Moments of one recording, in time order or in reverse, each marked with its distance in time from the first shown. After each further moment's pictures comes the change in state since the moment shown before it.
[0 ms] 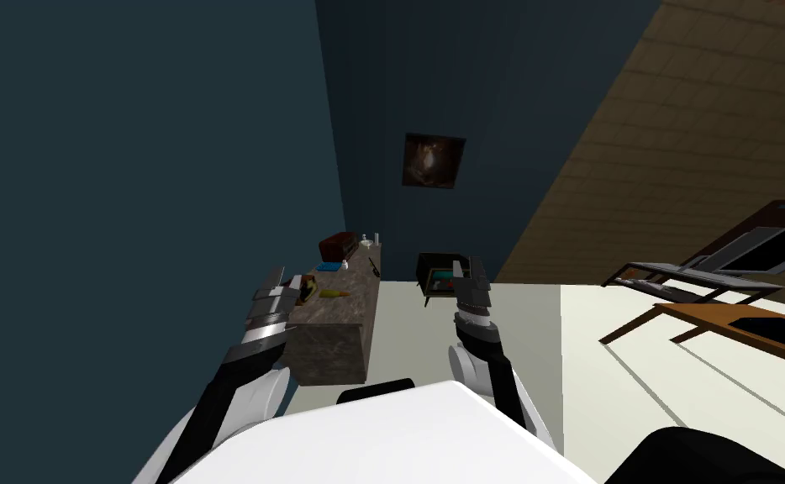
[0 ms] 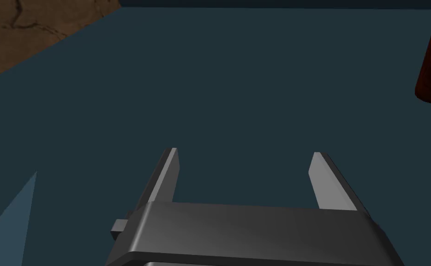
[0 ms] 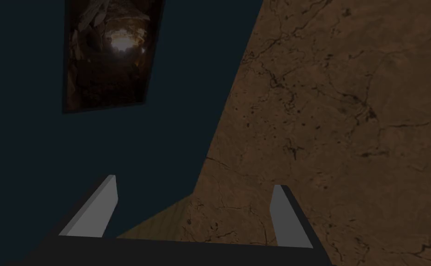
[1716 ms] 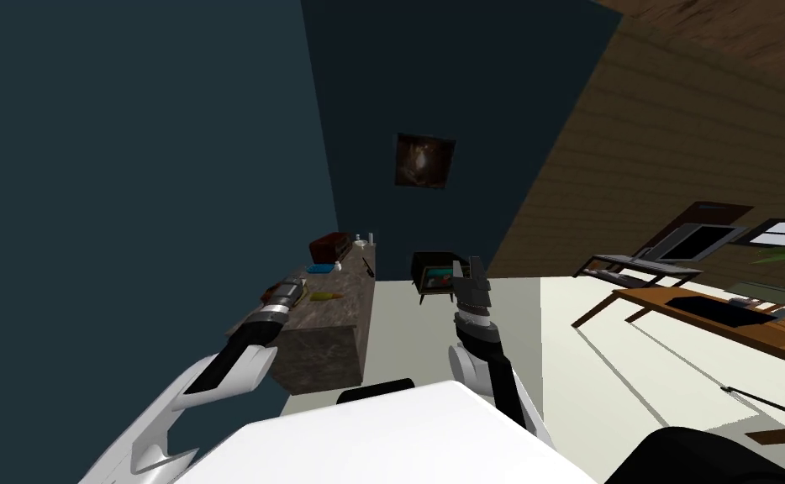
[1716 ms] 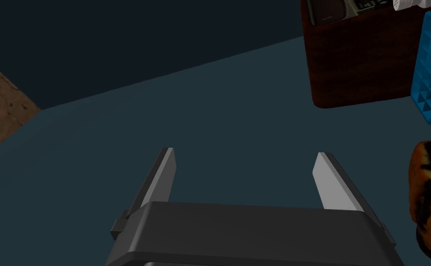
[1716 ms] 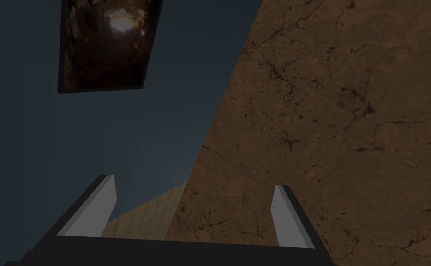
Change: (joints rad) left arm -0.192 0.319 0.080 0.159 0.013 0.422 -0.019; right arm 0.000 0.000 0.000 0.000 0.000 0.000 0.000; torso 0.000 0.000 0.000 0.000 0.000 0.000
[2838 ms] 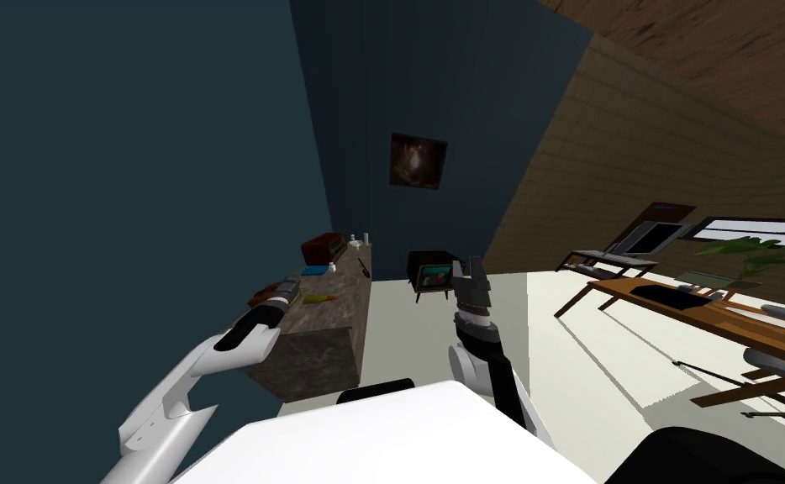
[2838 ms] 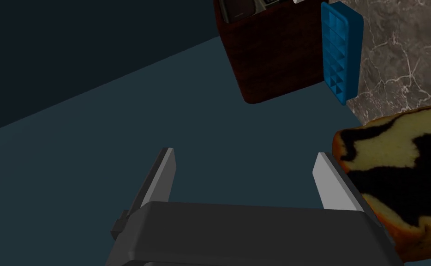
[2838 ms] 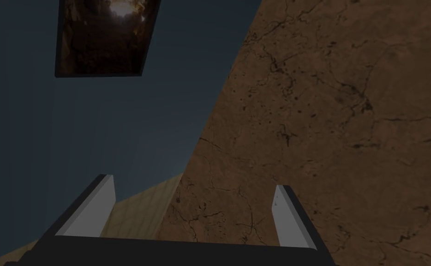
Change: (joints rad) left arm -0.140 0.043 0.060 0.110 0.008 0.341 -0.017; right arm 0.000 0.000 0.000 0.000 0.000 0.000 0.000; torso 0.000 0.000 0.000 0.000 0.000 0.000
